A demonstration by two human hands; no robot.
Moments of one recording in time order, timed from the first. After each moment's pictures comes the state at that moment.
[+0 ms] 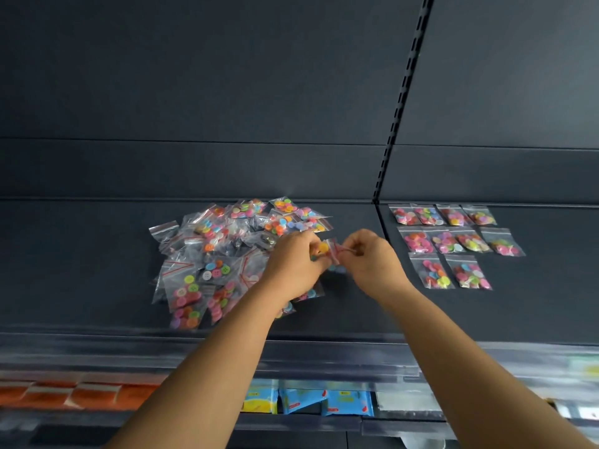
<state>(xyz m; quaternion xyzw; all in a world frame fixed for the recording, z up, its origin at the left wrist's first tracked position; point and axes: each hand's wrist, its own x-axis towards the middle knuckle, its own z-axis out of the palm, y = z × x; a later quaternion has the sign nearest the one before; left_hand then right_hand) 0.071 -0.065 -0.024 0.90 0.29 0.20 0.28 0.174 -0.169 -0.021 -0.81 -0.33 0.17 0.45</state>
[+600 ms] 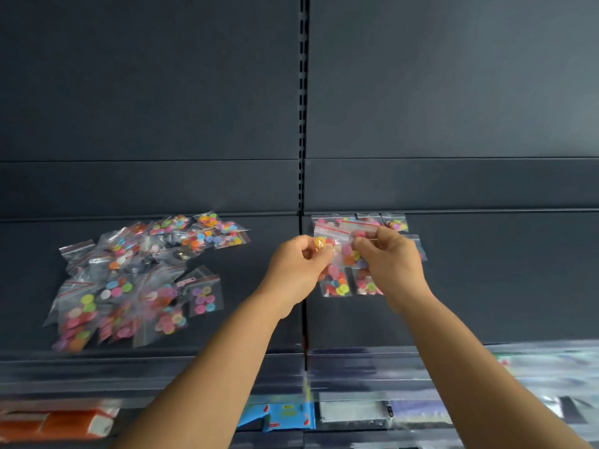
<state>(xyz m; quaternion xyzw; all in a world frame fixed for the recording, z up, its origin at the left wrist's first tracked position) 0.174 -0.187 0.006 0.74 0.30 0.20 0.57 0.284 -0.292 0.007 -0.75 -0.23 0.15 0.60</state>
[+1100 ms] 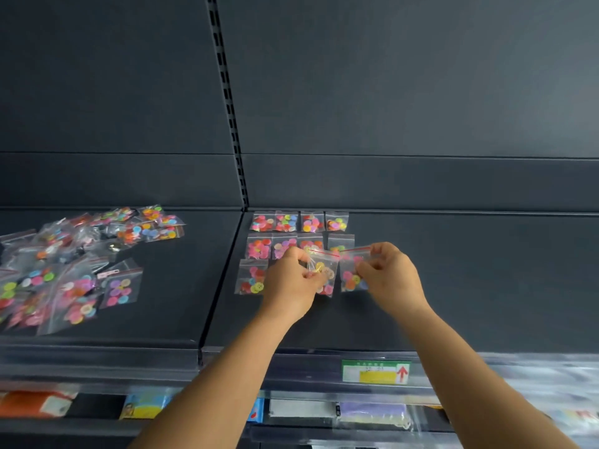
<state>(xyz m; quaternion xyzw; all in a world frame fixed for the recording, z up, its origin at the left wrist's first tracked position) 0.274 -0.286 -0.023 0.80 0.39 0.19 0.40 0.396 -0.392 -0.023 -0.83 -0.27 0.15 0.47</state>
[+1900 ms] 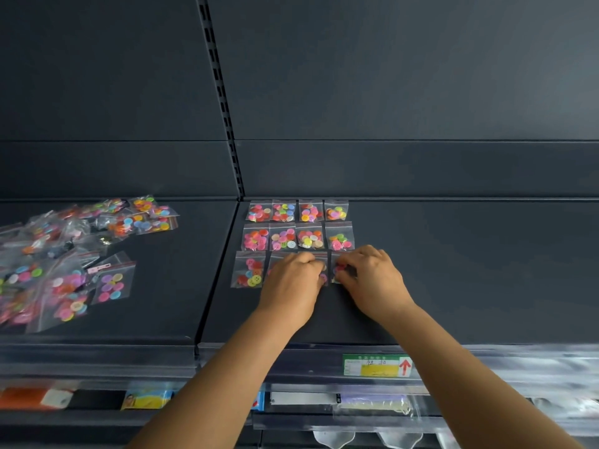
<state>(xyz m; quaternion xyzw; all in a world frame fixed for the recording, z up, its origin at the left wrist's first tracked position) 0.273 -0.283 -0.042 0.95 0.25 0.11 0.12 0.385 -0.383 -0.038 -0.86 -0.46 0.04 0.22</state>
